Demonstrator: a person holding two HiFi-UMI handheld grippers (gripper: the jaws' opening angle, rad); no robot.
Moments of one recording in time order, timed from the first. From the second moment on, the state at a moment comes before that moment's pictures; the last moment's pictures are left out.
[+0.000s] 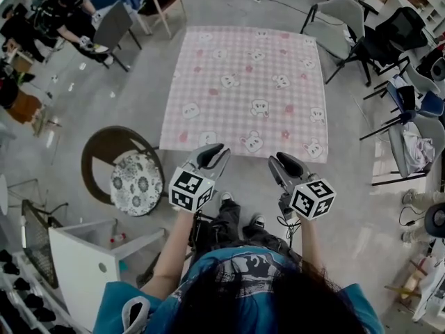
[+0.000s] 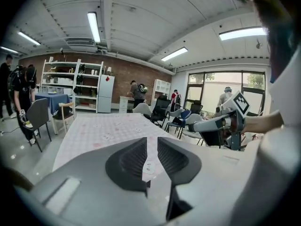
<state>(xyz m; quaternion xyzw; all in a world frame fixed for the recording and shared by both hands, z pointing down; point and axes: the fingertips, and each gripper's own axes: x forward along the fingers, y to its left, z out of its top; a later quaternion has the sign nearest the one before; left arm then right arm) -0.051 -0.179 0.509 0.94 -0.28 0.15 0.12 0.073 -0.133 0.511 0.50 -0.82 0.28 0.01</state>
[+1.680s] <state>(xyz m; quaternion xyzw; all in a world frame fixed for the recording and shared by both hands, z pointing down) 0.017 -0.021 0.446 0.95 -0.30 0.07 0.11 0.073 -0.003 0.451 0.40 -0.90 0.14 0.06</state>
